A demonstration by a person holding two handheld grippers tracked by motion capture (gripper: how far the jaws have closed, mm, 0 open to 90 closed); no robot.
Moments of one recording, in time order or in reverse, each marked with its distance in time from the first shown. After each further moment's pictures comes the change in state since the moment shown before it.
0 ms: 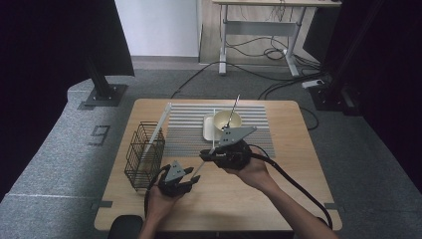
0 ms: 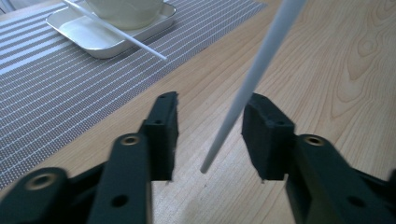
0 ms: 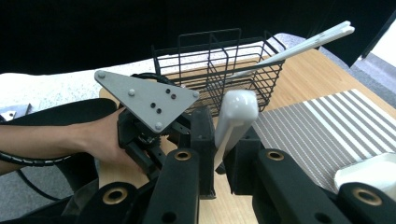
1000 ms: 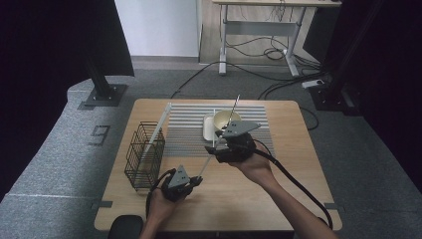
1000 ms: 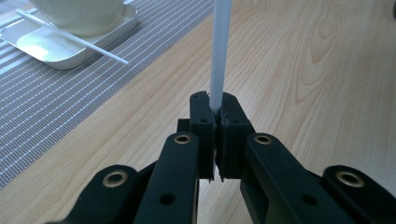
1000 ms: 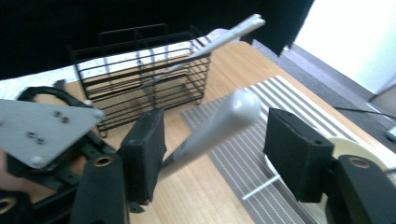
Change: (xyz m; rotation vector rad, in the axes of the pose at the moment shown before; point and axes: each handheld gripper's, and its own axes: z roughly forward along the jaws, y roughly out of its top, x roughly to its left) left arm -0.013 0.002 -0.003 -0.005 -0.082 0.088; right arm -0.022 -0.005 -0.003 0.003 -0.267 0.051
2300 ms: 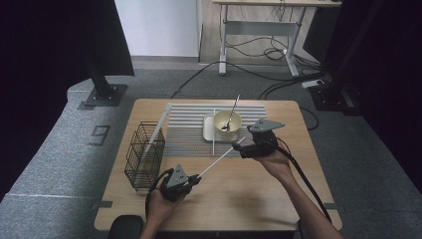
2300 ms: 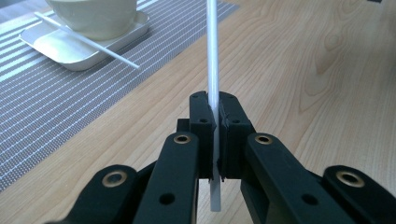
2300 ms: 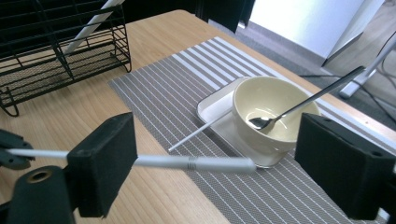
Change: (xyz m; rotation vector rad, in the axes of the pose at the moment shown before) left arm -0.002 0.002 -0.003 0.003 0.039 -0.025; right arm -0.068 -0.067 -0.009 0.025 -0.147 0.096
